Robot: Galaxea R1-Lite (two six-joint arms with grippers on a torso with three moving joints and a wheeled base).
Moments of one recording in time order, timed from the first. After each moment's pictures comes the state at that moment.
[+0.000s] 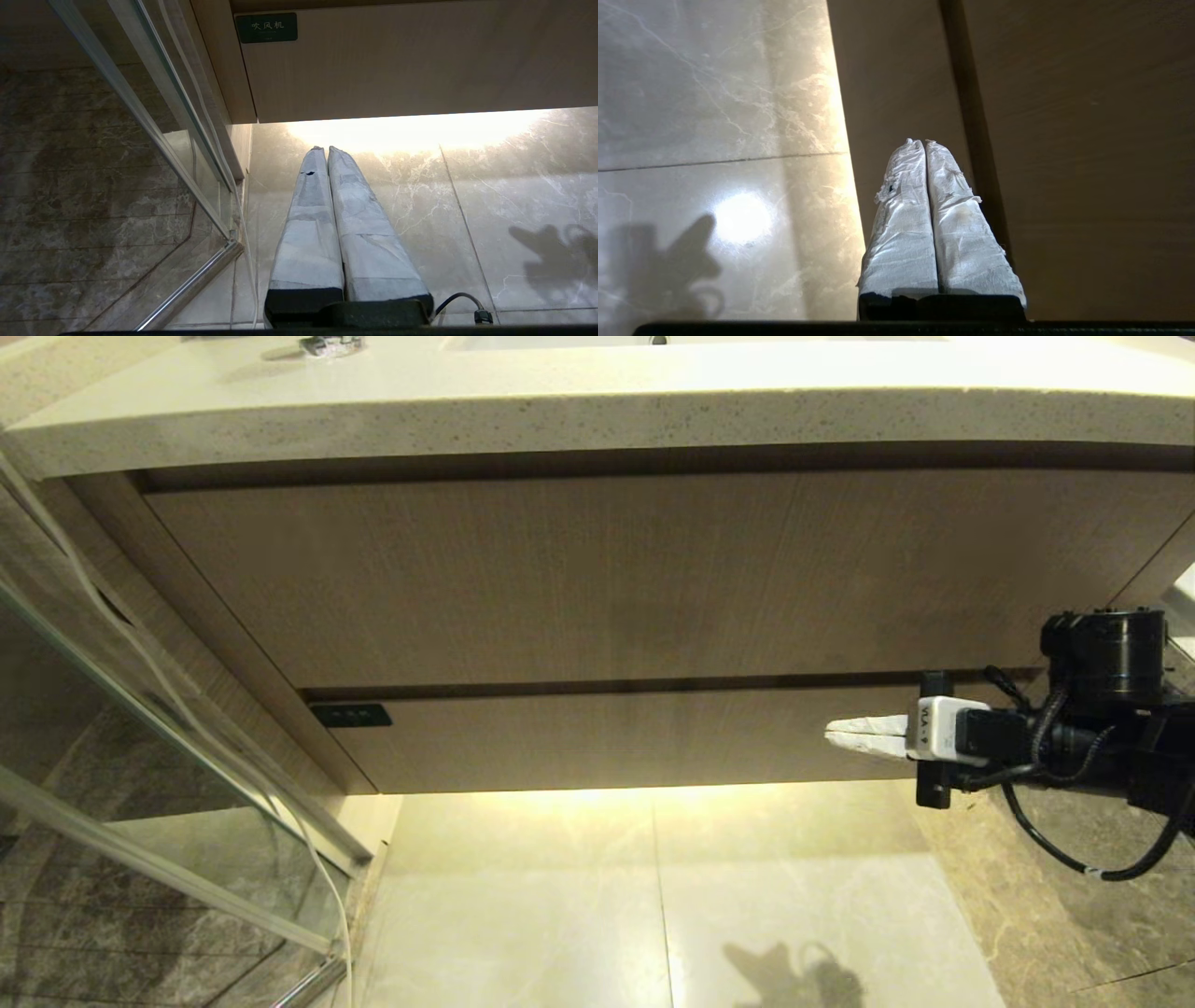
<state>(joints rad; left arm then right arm) 0.00 0.00 0.00 0.00 0.00 0.01 0.10 1.70 -0.80 -0.49 0.69 -1.29</state>
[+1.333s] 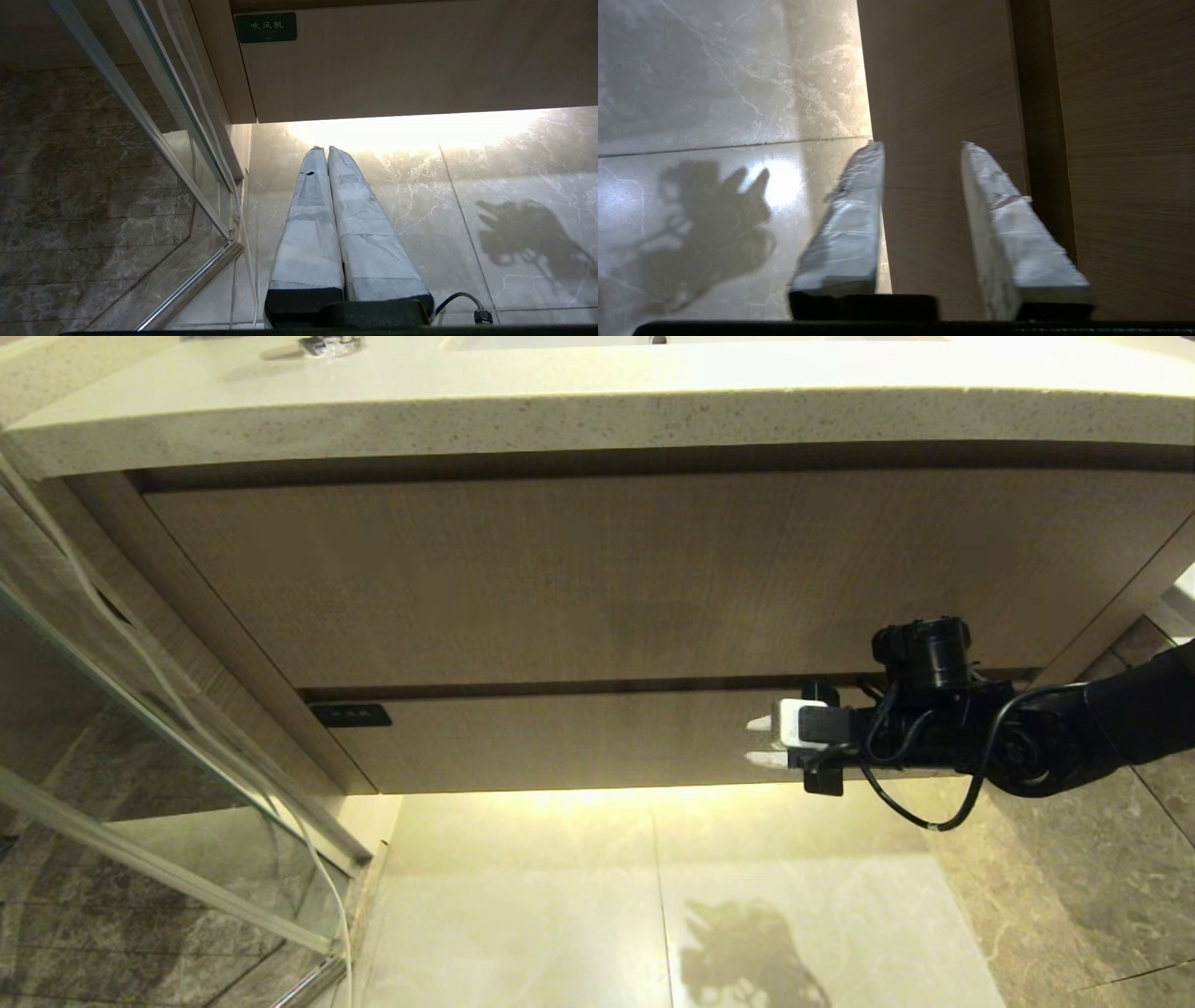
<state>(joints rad) 0.00 0.00 0.00 0.00 0.00 0.01 0.25 1.98 -1.07 -0.38 0.48 -1.26</state>
